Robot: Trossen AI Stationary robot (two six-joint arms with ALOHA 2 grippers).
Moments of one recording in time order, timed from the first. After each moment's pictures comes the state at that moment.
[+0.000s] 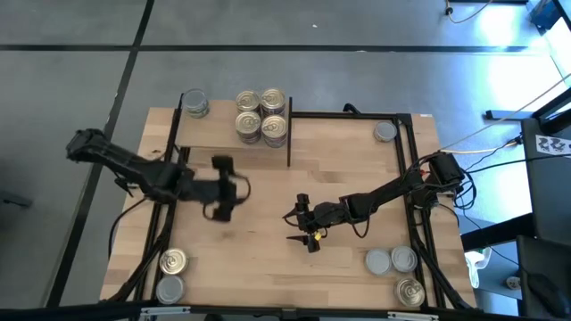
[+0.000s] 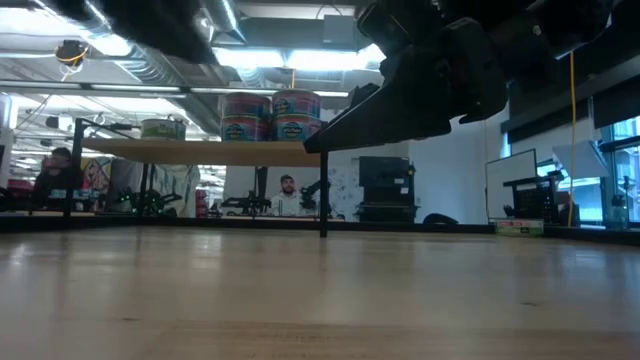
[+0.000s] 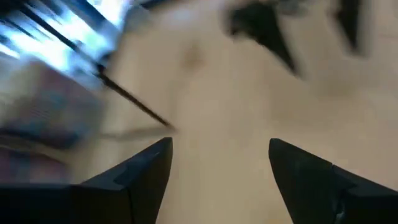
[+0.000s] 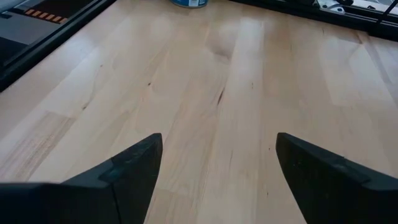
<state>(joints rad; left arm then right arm) -0.34 1.07 0.82 -0.48 -0.54 0.05 0.29 1.80 0.87 0.47 0.10 -0.08</state>
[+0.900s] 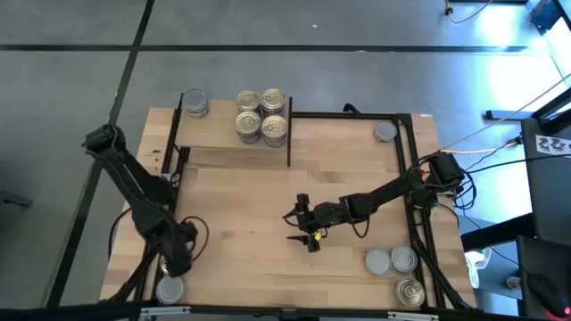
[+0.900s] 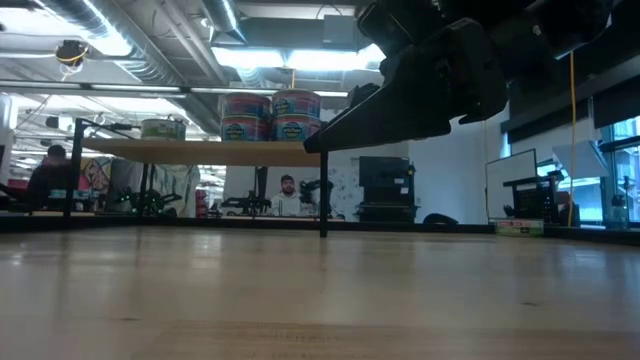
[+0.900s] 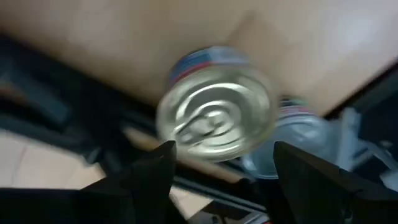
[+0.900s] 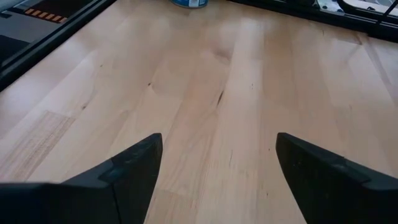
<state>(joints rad) -0.92 1.27 0.82 -0.95 0.31 -1.62 0.29 1.80 0.87 0.47 0.10 -0.08</state>
